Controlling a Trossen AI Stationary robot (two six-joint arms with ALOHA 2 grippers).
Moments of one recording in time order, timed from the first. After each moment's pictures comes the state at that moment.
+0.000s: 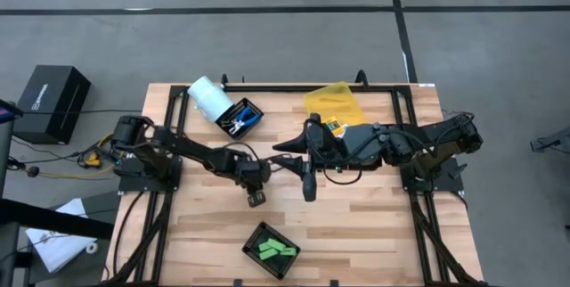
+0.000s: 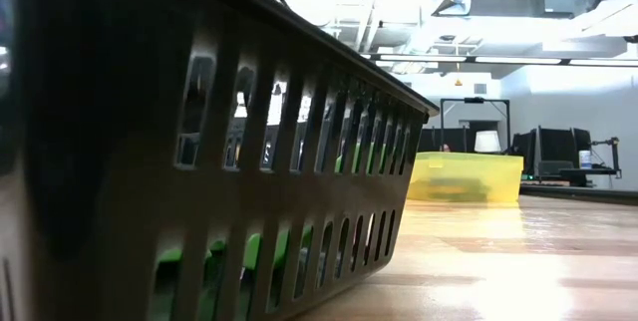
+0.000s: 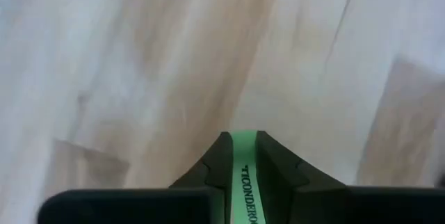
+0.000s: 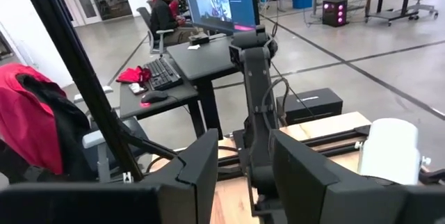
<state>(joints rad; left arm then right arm) -0.14 1.69 0.90 -0.38 -0.05 -0.50 0.34 1.64 1.89 -0.40 0.42 0.24</state>
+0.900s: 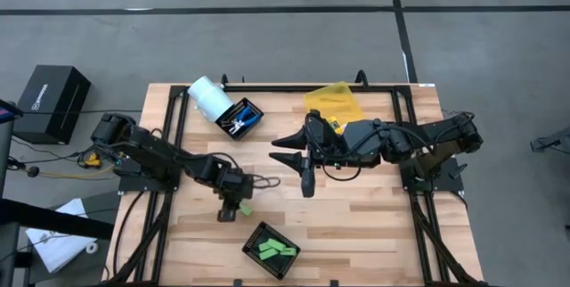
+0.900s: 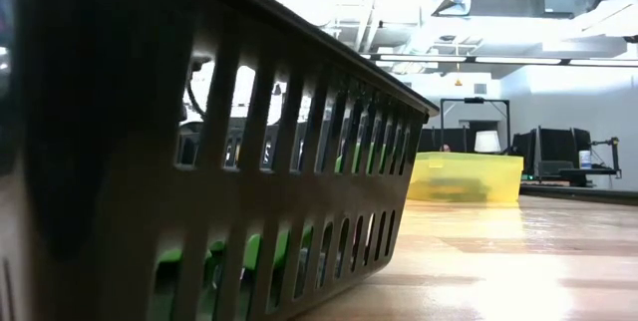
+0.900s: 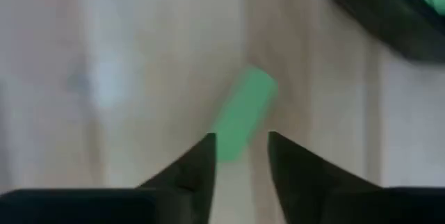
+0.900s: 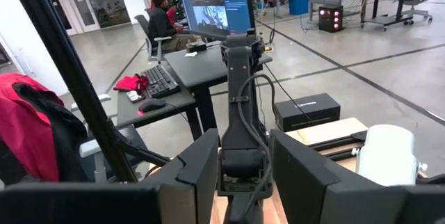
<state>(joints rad) -0.27 1.52 0.80 -0.51 0.13 -0.27 0.33 1.64 1.89 -0.37 0.42 0.24</state>
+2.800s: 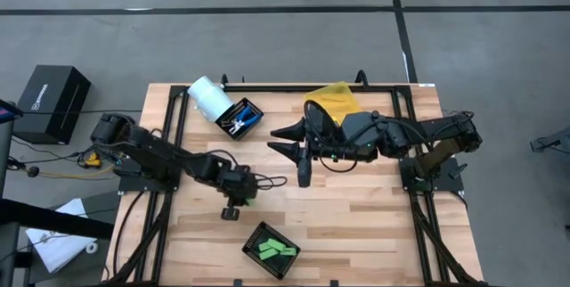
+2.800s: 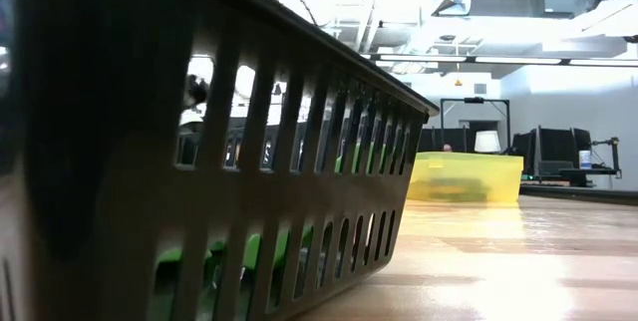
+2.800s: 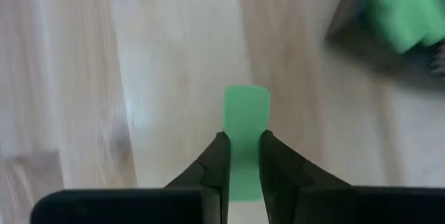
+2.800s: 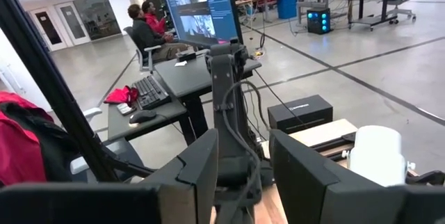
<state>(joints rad) -0.27 1.51 0.82 -0.44 0.06 -0.14 0.28 1.64 1.89 -0.35 0.42 0.26</state>
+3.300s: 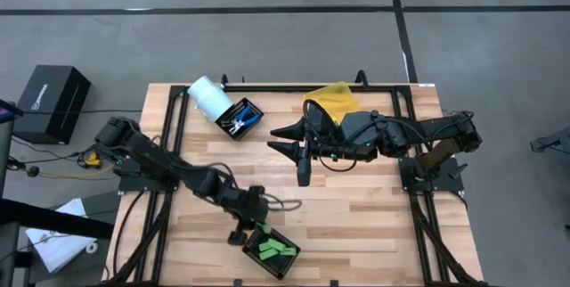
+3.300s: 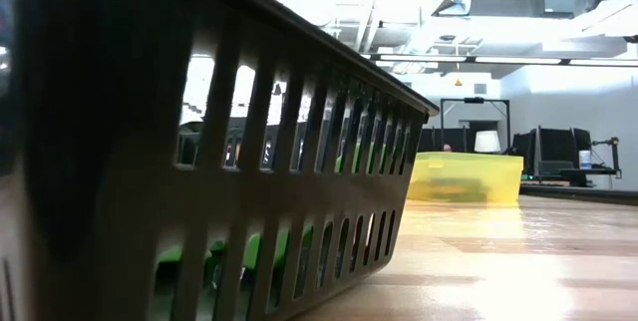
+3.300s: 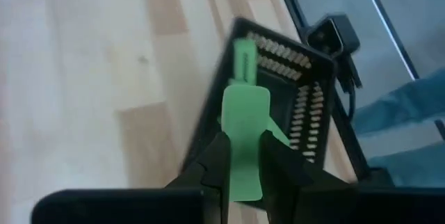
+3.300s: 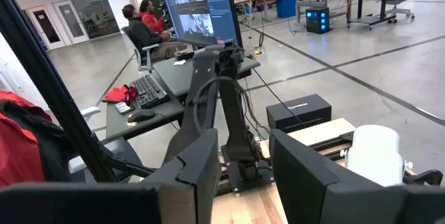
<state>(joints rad) -0.42 1.57 1.05 -0.33 0.08 -0.25 0.28 1.64 1.89 -0.35 0.42 0.26</state>
